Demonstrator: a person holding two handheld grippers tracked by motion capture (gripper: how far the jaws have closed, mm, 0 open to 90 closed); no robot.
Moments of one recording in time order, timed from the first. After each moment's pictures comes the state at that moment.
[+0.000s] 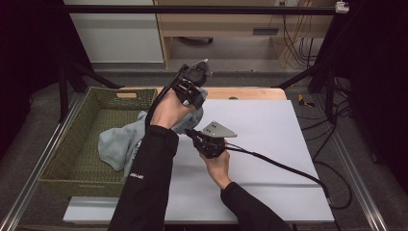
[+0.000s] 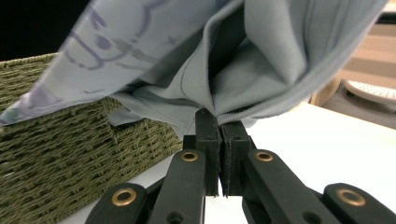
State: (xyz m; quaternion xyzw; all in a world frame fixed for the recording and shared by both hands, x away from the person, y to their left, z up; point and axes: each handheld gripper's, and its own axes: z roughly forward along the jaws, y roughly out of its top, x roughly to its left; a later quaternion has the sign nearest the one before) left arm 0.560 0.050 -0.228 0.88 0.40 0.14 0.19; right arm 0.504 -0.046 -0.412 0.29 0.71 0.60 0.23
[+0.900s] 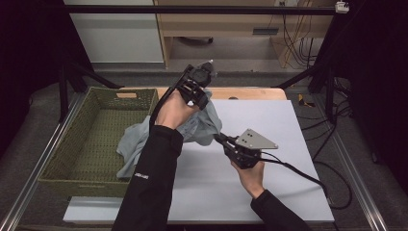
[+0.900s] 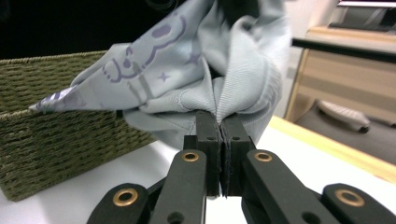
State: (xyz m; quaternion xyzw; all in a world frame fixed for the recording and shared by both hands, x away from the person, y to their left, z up) left arm 0.558 0.037 -0.228 0.89 0.39 0.14 0.20; right arm 0.452 -0.131 -0.374 0.27 0.71 0.59 0.27
